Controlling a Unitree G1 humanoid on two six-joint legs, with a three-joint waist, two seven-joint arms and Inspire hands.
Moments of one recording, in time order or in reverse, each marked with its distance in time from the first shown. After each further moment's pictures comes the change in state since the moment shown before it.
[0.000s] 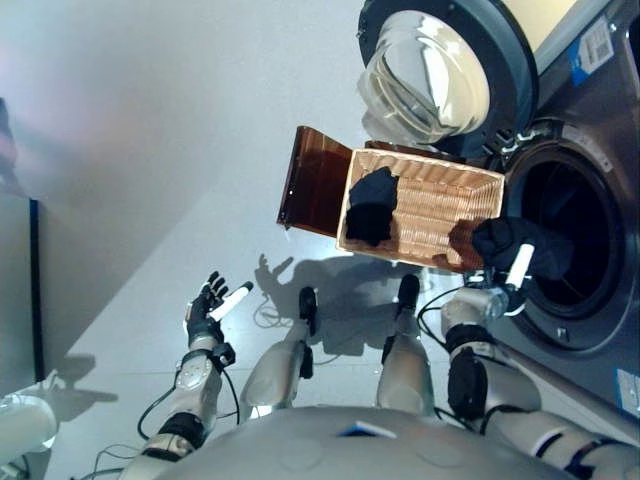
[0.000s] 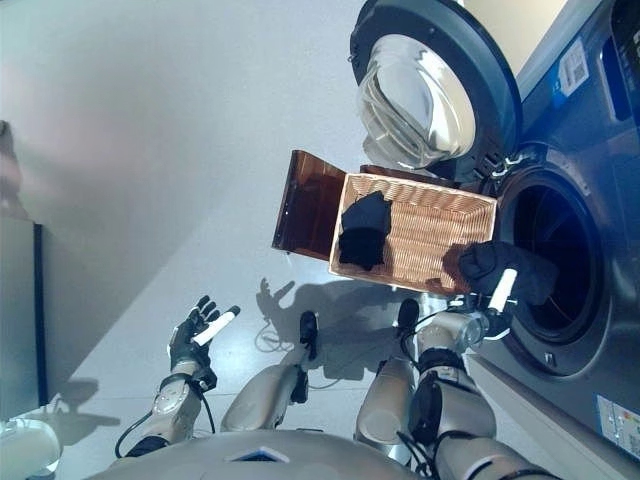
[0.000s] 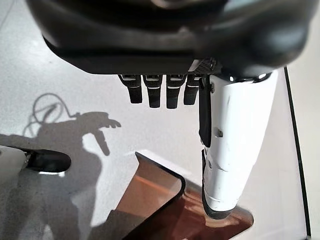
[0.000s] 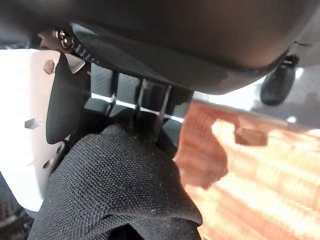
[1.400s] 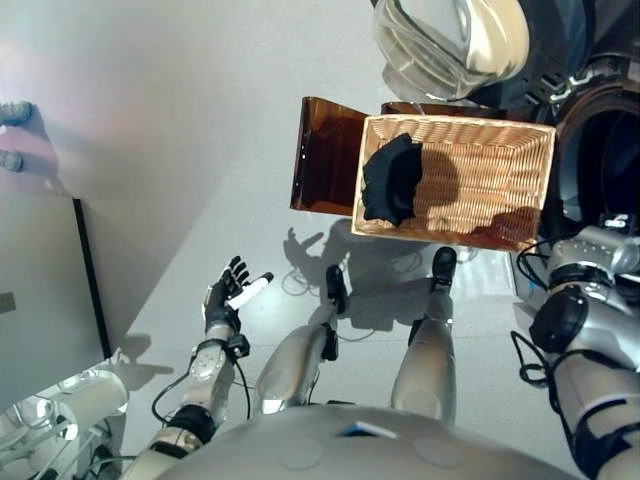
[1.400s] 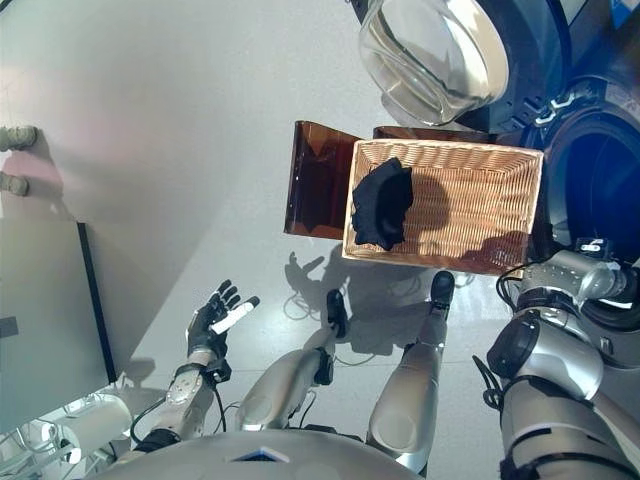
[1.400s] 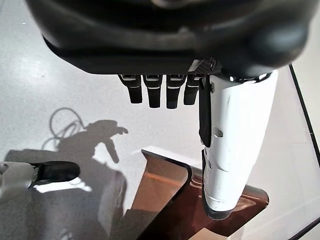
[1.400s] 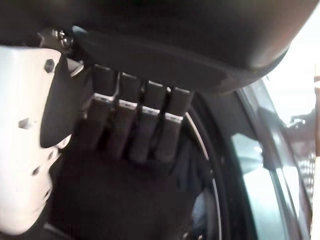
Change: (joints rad) left arm -0.021 -0.008 -0.040 -0.064 0.022 -0.002 -0.023; right arm -0.257 -0.379 -0.136 0.125 -0.015 0.004 -0.141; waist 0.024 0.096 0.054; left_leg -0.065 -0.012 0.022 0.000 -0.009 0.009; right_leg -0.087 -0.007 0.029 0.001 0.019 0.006
